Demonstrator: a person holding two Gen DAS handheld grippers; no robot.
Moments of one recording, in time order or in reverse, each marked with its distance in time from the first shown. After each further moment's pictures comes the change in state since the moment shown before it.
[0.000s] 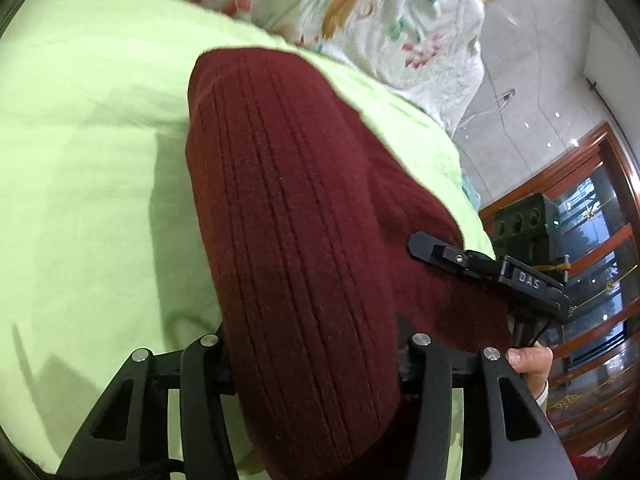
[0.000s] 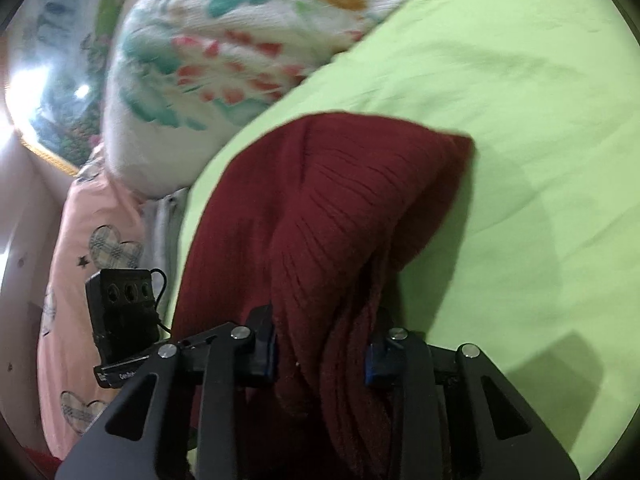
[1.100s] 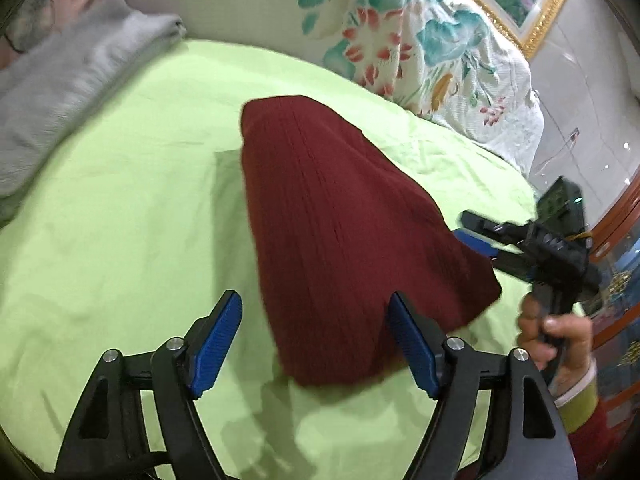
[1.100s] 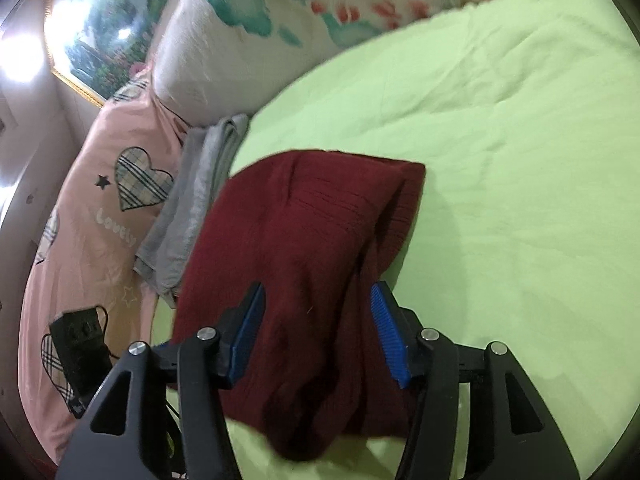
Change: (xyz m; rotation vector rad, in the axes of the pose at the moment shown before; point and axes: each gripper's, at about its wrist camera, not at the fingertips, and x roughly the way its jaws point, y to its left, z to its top) left arm -0.222 0.042 -0.176 -0.058 -0.257 0.420; right arm 0.062 0.119 -0.093 -0.158 0.037 0.033
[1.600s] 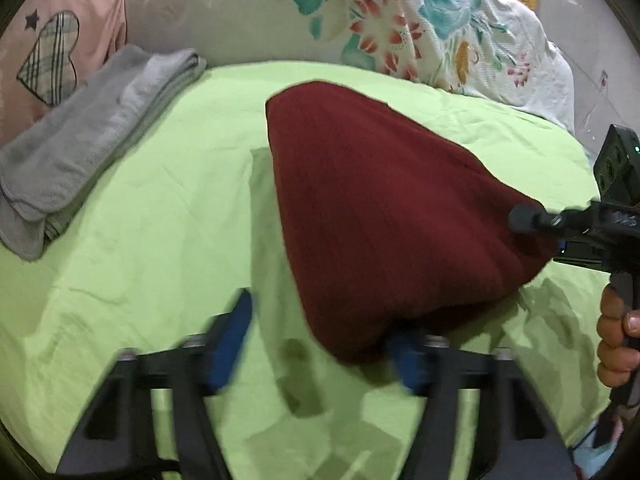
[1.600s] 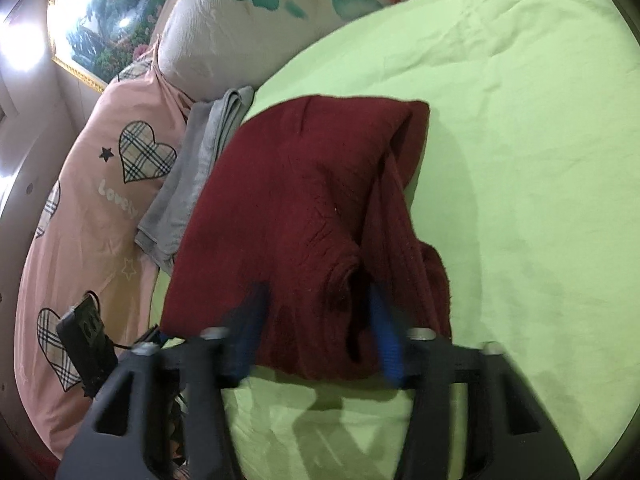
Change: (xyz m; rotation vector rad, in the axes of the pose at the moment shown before) left arm 0.016 -0.019 -0.039 0.171 -0.072 0.259; right arm 0.011 0.005 -0.045 -0.003 0.070 -0.008
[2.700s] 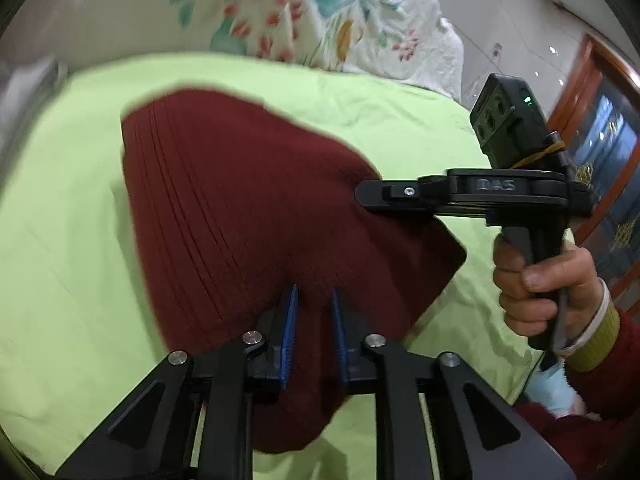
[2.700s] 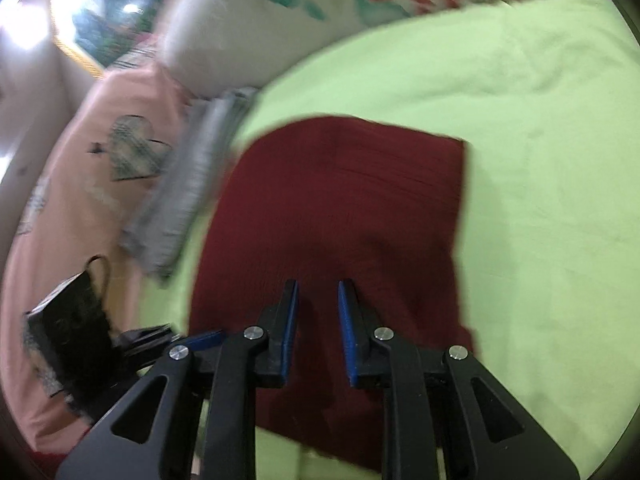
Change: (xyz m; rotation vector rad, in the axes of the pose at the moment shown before) left arm 0.036 -0.009 0.045 0.138 0.121 -0.500; right arm 0.031 0.017 0.033 -0.052 -0.021 -0.082
